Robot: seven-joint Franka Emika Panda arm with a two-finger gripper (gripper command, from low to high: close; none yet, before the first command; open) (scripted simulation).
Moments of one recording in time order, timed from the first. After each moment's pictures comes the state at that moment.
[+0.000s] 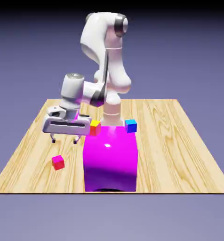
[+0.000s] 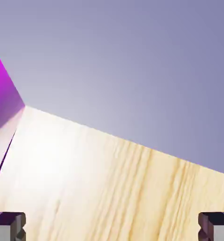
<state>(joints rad) -0.89 0.06 0.42 -2.45 -0.30 2.66 0.21</state>
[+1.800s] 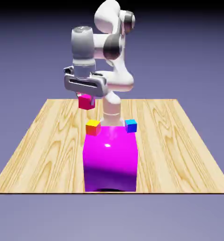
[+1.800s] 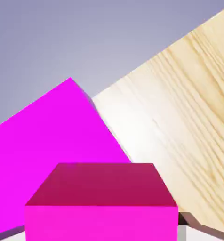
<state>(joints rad) -0.29 -0.41 0.04 -2.36 0.07 1.92 1.23</state>
